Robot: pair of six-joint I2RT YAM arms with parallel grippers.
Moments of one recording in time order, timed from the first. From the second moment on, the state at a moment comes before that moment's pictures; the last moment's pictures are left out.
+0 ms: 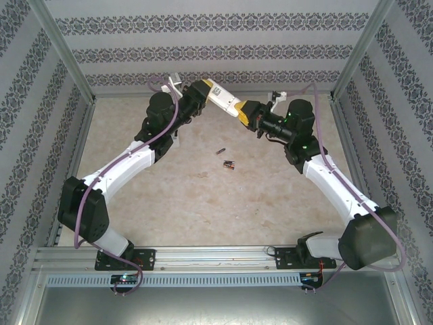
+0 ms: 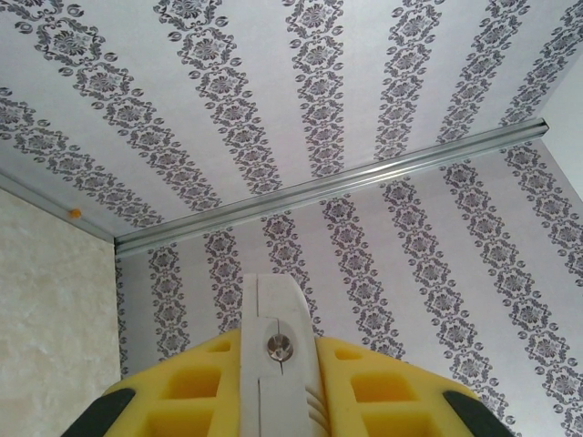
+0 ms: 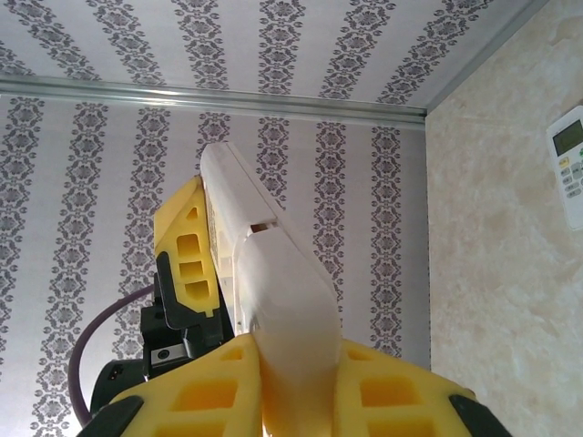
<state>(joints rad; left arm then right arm) -0.46 1.56 1.27 0.43 0.19 -1.32 0.30 1.30 1.05 0.21 -0.66 1.46</state>
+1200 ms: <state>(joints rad) -0.35 1.51 1.26 0.33 0.13 -1.24 0.20 1.37 1.02 0.17 -0.75 1.34</state>
